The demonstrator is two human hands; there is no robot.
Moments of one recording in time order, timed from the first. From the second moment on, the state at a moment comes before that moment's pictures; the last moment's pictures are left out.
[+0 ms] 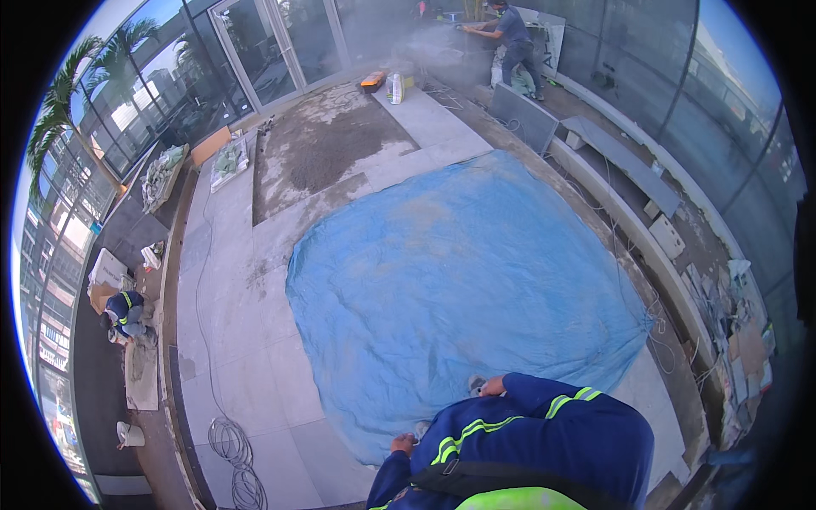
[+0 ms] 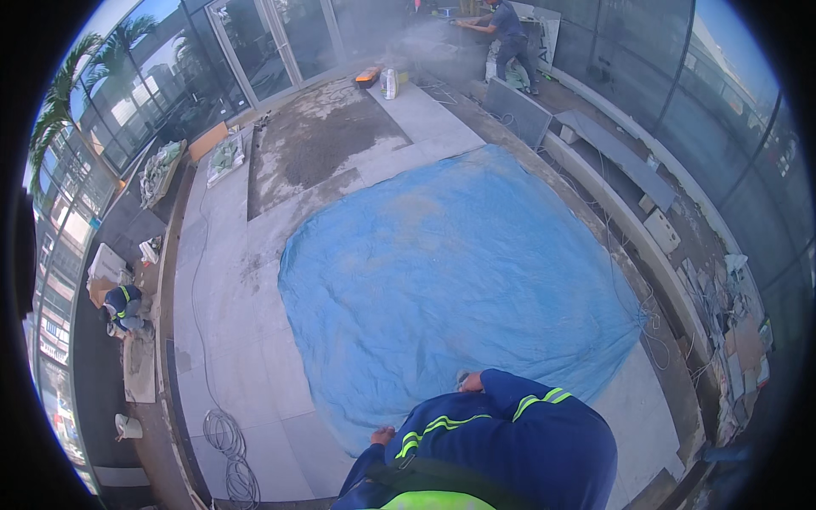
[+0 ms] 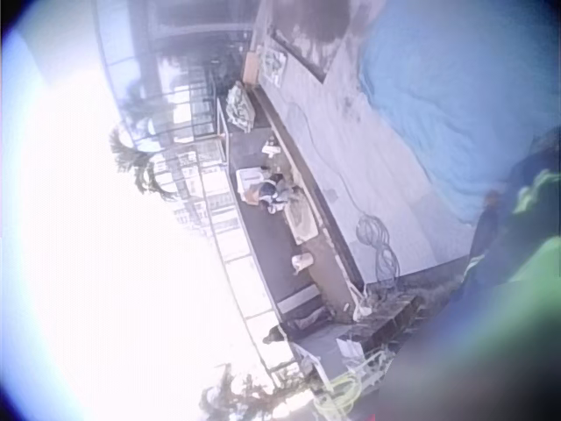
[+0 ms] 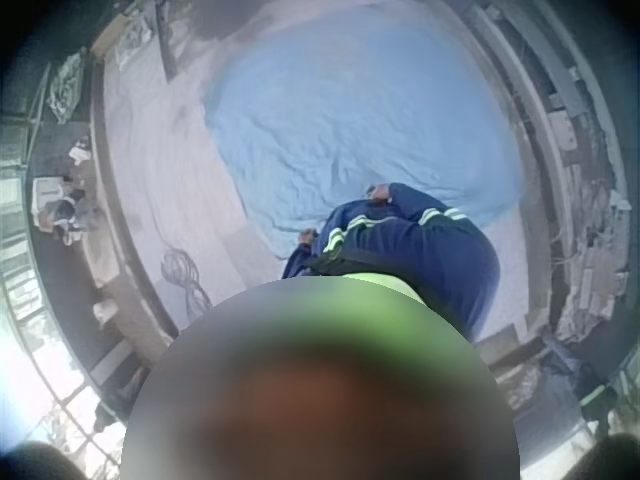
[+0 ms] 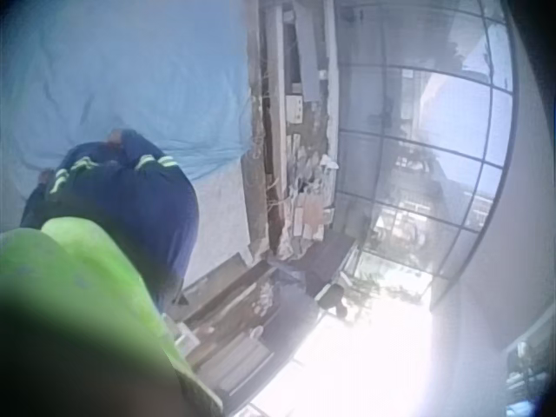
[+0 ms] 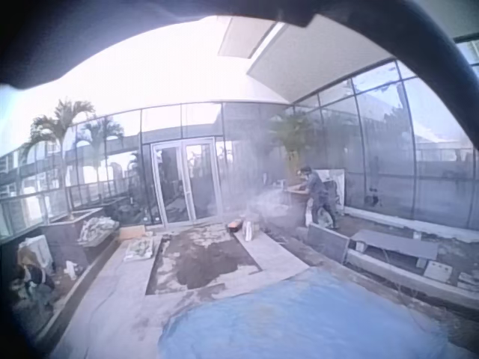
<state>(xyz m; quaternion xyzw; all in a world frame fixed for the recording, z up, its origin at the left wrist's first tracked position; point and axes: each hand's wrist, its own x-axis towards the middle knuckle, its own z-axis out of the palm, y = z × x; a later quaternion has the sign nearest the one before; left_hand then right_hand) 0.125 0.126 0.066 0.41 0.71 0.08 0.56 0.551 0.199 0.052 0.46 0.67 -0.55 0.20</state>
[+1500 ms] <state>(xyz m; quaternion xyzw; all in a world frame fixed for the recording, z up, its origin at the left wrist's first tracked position) 0.140 0.072 0.068 0.26 0.80 0.11 0.54 0.560 0.234 0.074 0.33 0.57 -0.73 0.17</state>
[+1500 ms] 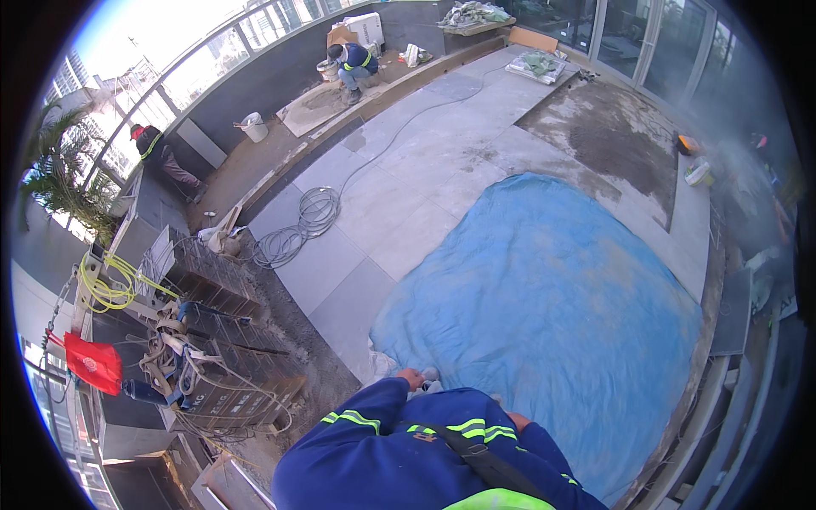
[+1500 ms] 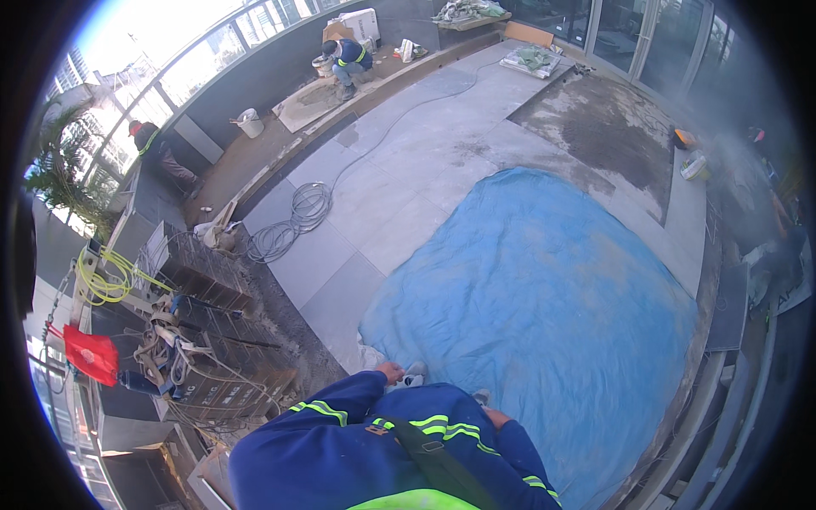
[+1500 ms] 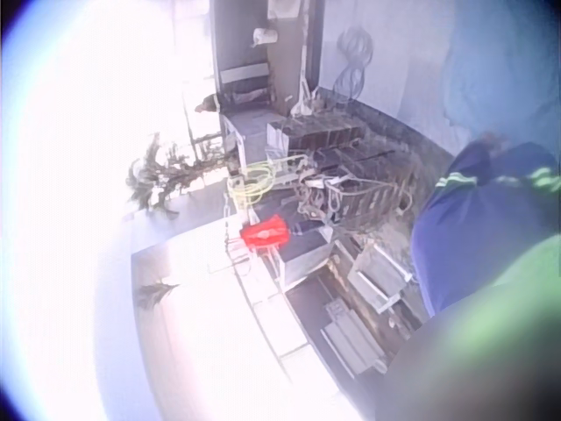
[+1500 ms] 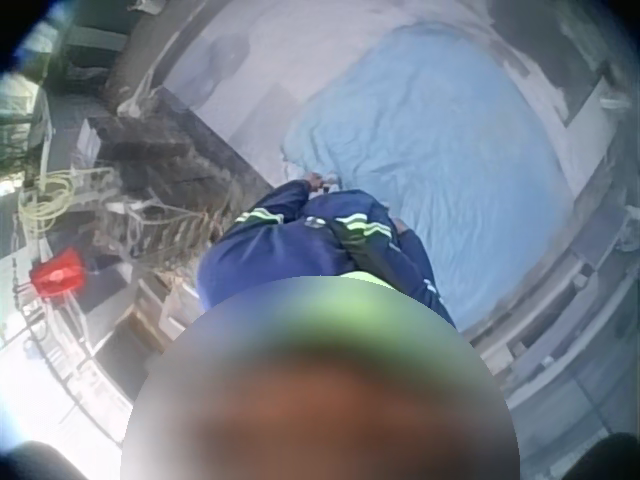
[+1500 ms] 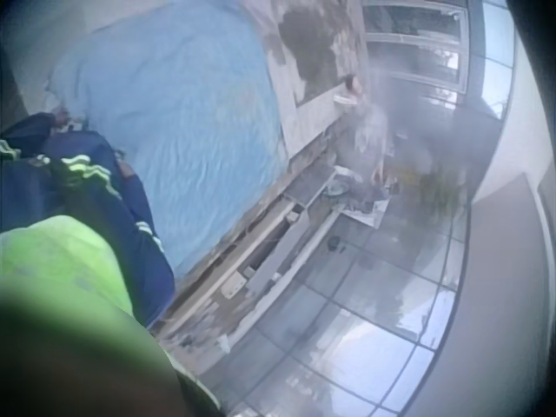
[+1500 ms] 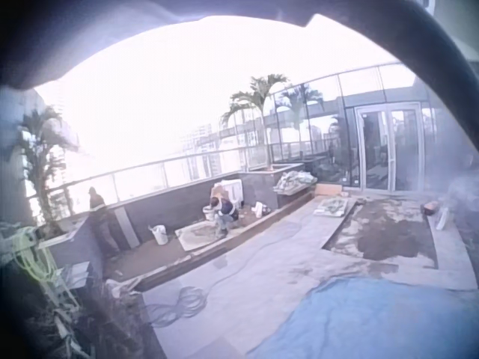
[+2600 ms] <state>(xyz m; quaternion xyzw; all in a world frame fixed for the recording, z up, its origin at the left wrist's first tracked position) 0.151 0.025 0.071 0.20 0.84 0.14 0.48 0.480 0.299 0.080 0.32 0.67 -0.60 0.30</state>
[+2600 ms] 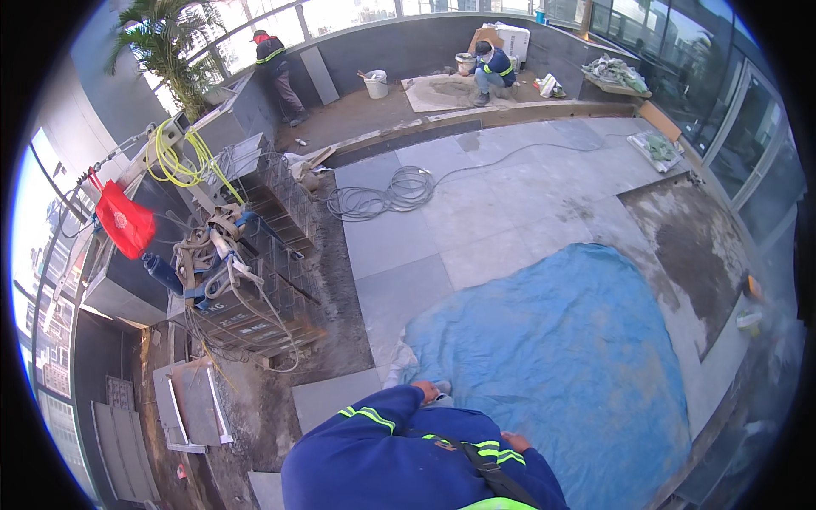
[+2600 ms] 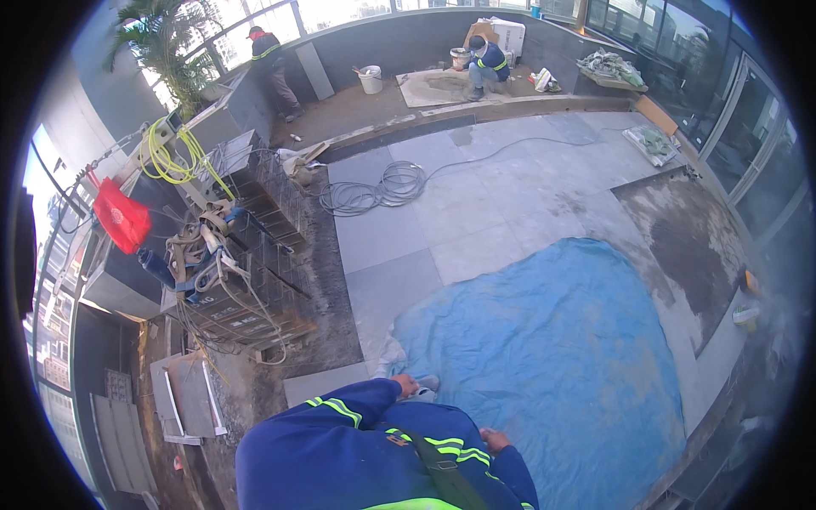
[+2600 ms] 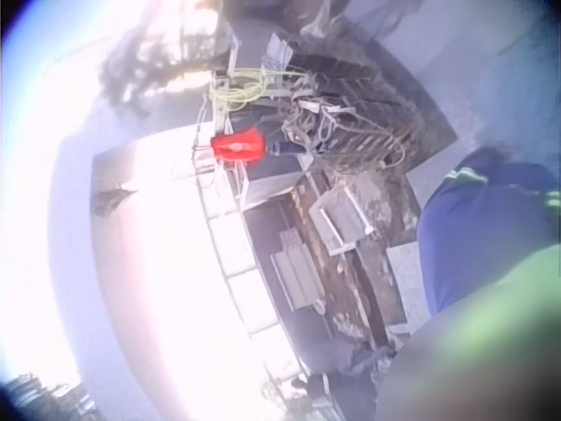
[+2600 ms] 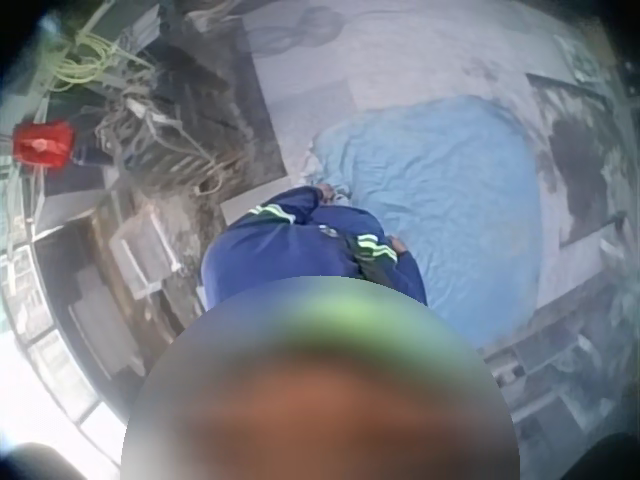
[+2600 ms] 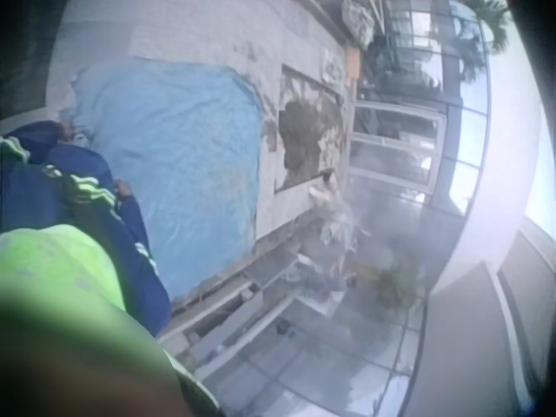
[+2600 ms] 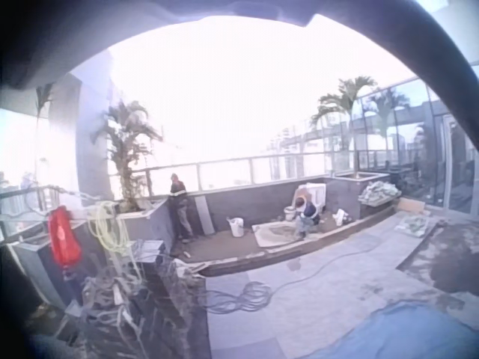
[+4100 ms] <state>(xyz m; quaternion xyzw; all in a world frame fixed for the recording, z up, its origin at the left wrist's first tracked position) 0.174 0.022 0.077 0.16 0.85 0.16 0.48 0.496 0.304 0.078 0.31 0.69 -0.59 0.29</state>
